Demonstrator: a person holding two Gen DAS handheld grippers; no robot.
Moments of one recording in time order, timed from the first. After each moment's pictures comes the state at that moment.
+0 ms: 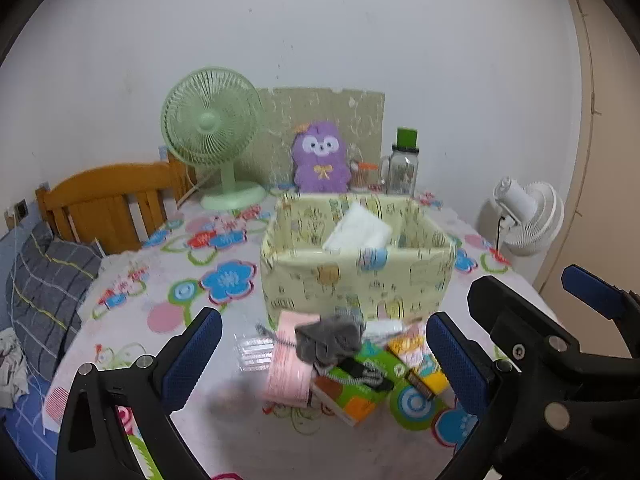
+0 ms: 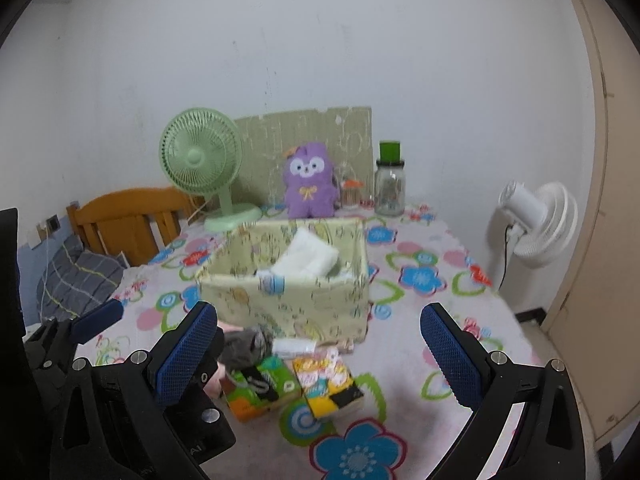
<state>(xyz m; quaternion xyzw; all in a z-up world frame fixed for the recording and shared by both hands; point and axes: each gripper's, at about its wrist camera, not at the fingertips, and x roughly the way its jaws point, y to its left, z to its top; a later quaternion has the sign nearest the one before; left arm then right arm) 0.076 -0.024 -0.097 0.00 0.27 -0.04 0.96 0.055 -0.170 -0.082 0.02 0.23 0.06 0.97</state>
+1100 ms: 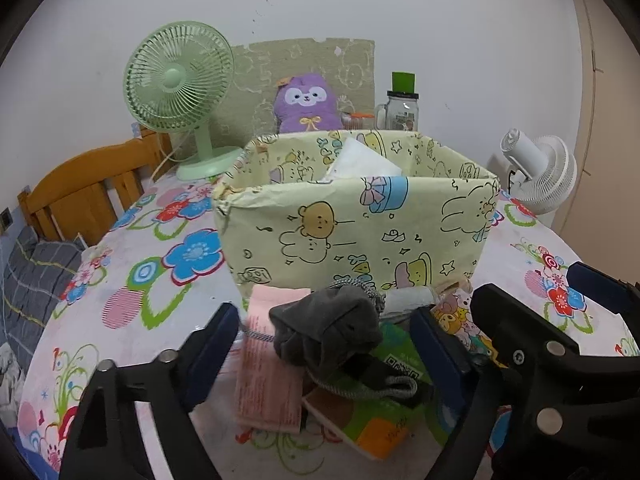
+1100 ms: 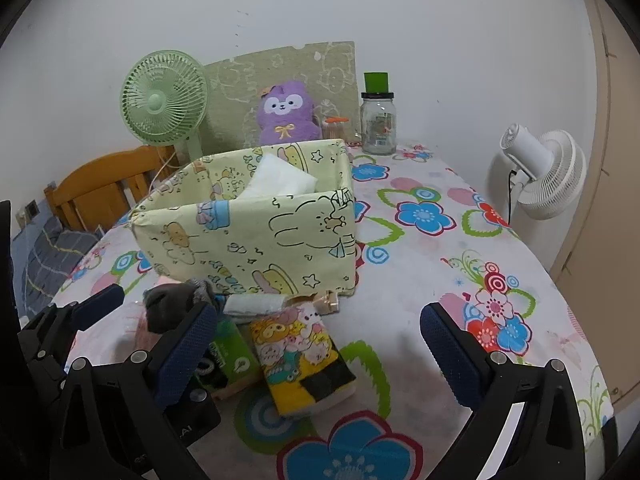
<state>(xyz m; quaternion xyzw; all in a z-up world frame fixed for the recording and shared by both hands) 0.132 -0.037 -0.155 0.04 0.32 -0.05 0.95 0.113 -0.179 -0.152 0.03 0.31 0.03 0.95</state>
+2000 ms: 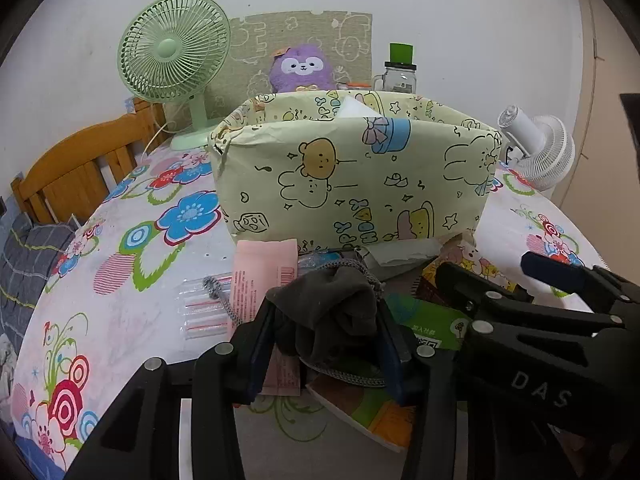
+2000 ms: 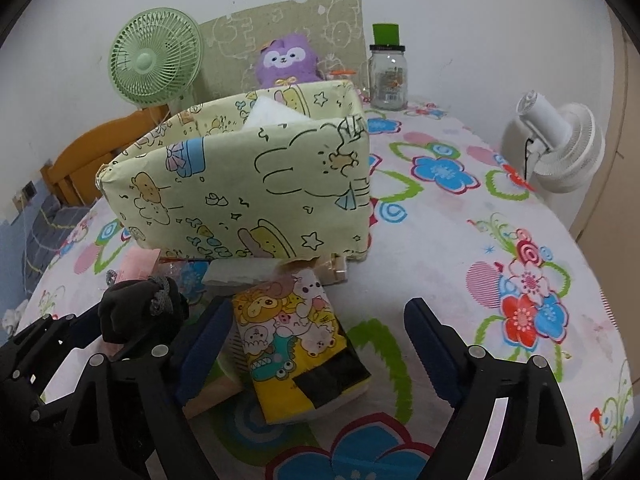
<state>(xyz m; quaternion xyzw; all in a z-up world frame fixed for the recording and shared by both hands) 0.123 -0.034 -0.173 0.04 0.36 -0.06 0.93 0.140 -0.178 -0.188 0.04 0.37 0.05 0.93</state>
